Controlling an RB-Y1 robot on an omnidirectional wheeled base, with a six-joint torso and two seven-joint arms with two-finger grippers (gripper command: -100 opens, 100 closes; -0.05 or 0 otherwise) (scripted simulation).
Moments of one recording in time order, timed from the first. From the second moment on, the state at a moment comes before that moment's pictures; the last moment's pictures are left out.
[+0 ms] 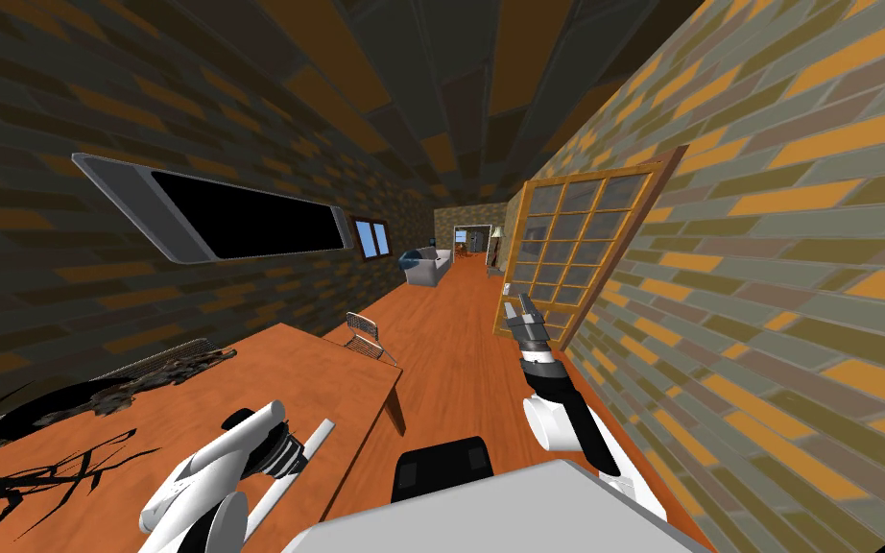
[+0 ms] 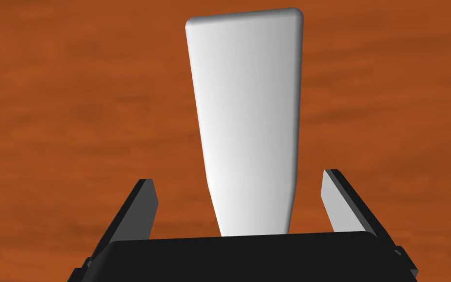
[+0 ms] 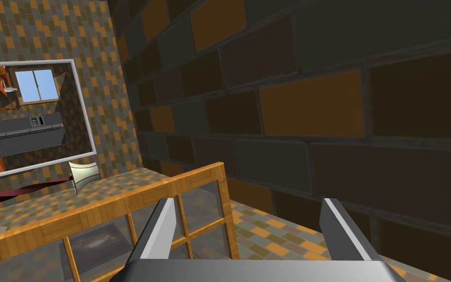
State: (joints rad) left arm -0.27 0.45 0.78 -0.76 0.15 1.17 0.33; right arm 0.47 -0.04 0.01 -2.29 0.01 -0.40 -0.05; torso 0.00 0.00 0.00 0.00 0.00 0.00
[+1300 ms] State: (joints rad) left arm -0.26 0.43 0.77 -0.63 0.15 1.12 0.34; right arm 0.47 -0.04 0.01 -2.29 0.01 -0.40 -0.05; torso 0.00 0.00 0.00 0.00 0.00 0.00
